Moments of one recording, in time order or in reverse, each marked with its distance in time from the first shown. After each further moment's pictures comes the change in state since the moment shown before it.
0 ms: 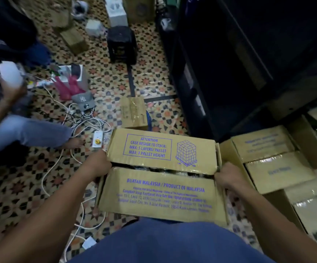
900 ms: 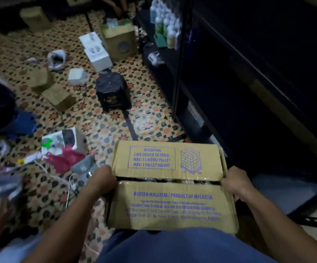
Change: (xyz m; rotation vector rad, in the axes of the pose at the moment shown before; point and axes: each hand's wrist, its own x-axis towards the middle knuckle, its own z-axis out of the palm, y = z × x) left_hand 0.342 0.086 -0.302 0.191 0.019 0.078; right_hand 0.247 -0.298 -0.125 0.231 0.030 0.129
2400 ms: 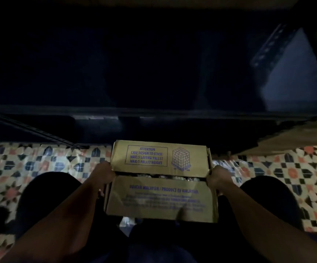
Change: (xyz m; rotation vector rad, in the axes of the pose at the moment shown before) left_hand 0.498 0.327 0.213 0.714 -0.385 0.748; right_hand 0.306 0.082 0.297 0.686 0.134 0.835
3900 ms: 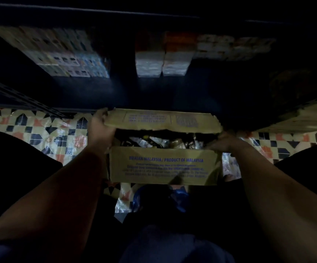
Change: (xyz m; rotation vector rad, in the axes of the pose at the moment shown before) left_hand 0.116 -0.011 0.079 -0.587 0.527 0.128; right_hand 0.104 -0.010 0.058 0.128 -0.236 -0.115
